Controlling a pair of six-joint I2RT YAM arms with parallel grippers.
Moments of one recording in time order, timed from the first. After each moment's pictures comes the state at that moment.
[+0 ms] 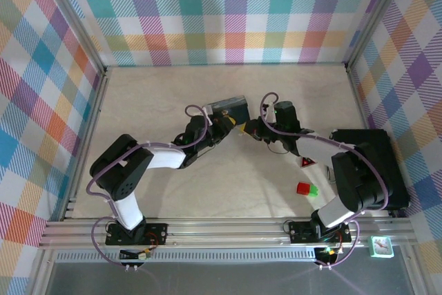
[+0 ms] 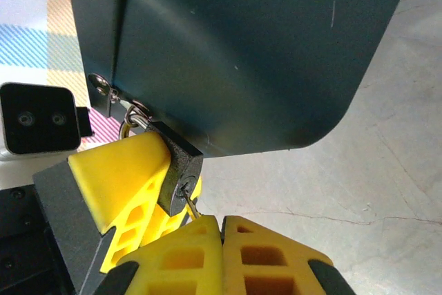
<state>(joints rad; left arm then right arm) -0.66 1.77 0.78 0.70 0.12 -1.21 0.40 1.55 0.76 0.20 -0.58 0.89</state>
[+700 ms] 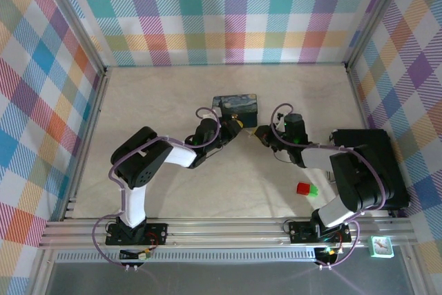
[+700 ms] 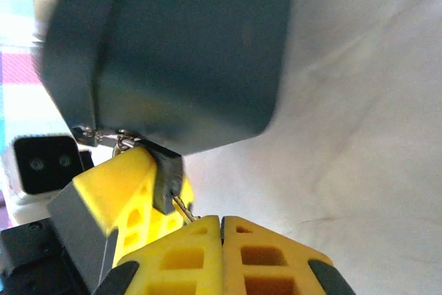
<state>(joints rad) -0.68 1.97 0.85 0.82 0.06 -1.17 0.30 1.54 0.55 0.44 -0.48 1.07</state>
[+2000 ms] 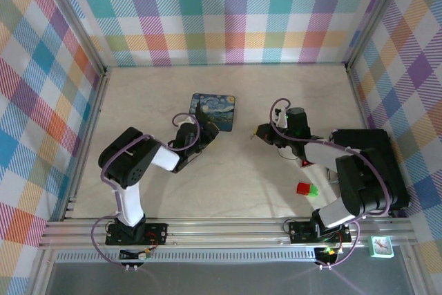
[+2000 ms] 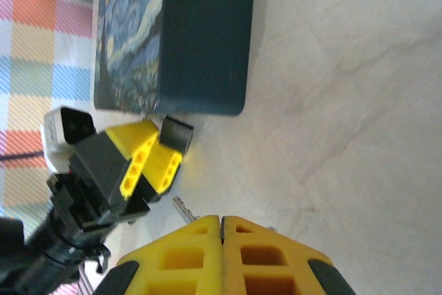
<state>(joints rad) -0.53 1.86 0.64 0.79 0.08 -1.12 0.33 1.49 0.66 0.19 -0.56 0.78</state>
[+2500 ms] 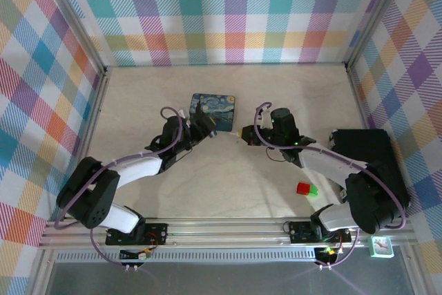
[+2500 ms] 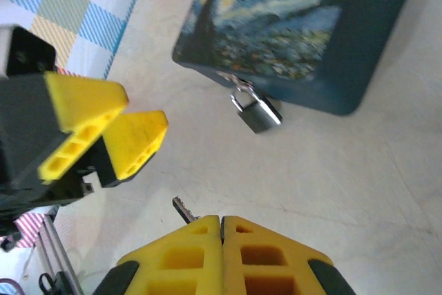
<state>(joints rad) -0.55 1.43 0.66 0.38 0.12 -1.07 0.53 1.37 0.71 0.16 -0.40 0.62</state>
